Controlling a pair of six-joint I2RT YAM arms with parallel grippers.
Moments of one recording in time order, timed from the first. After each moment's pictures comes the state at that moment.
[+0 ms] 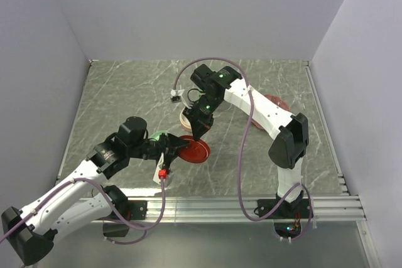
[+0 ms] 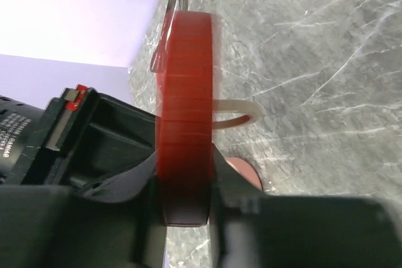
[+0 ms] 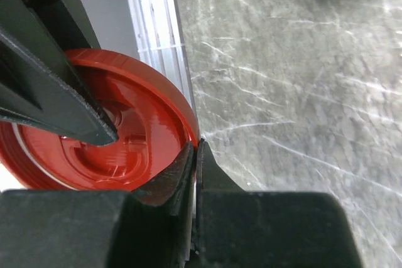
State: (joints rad) left arm -0.71 0.80 0.72 -0.42 0.76 1.45; right arm 0.75 1.93 1.93 -1.36 -0.73 -0.41
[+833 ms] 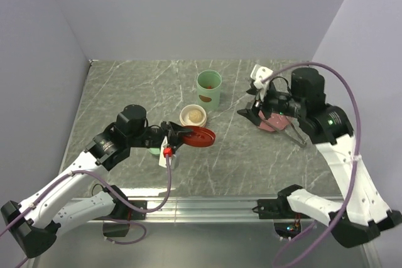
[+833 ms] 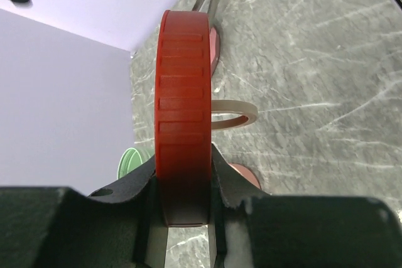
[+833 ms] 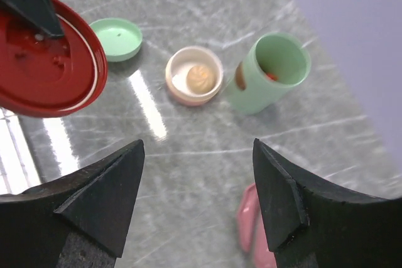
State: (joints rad) left arm -0.72 0.88 0.89 -0.39 0.71 1.18; right arm 0.40 1.08 1.44 -0.84 -0.54 -0.49
